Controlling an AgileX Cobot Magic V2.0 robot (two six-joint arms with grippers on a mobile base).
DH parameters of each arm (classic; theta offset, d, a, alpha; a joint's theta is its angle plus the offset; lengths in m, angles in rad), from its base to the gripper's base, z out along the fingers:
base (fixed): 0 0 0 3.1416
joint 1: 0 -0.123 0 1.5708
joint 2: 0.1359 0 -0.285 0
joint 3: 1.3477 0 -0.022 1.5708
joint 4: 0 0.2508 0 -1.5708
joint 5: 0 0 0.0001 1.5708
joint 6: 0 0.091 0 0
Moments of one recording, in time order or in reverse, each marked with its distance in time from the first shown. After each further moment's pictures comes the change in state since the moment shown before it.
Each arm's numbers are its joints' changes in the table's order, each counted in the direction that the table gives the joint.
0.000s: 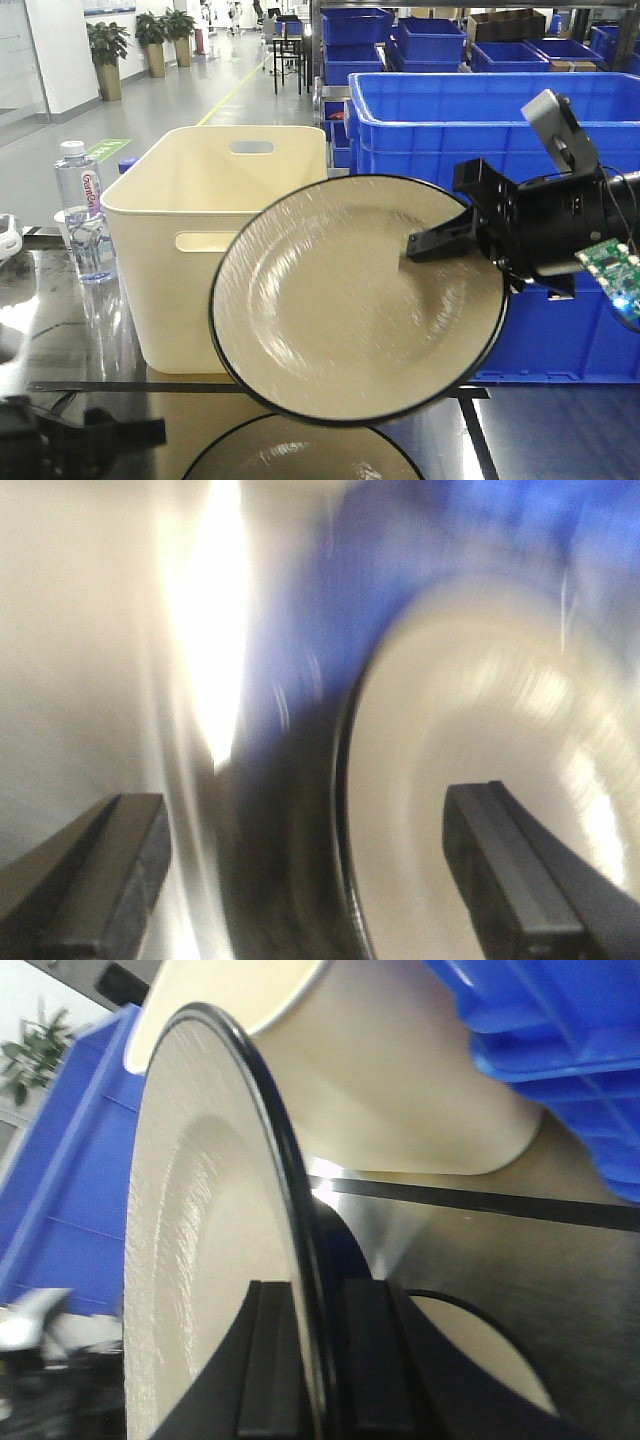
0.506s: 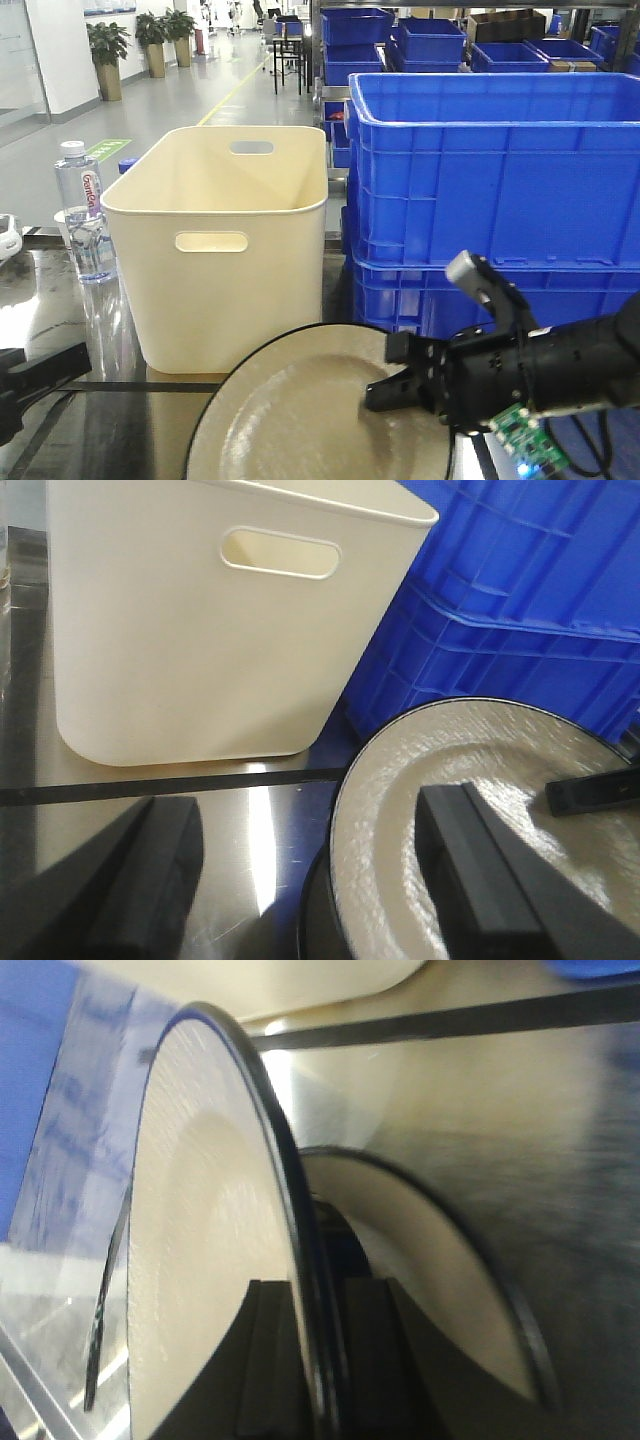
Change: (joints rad) left arm -0.008 -0.253 0.000 0.001 -0.126 0.096; right arm -0.168 0.003 0.384 0.059 -0.237 -0.148
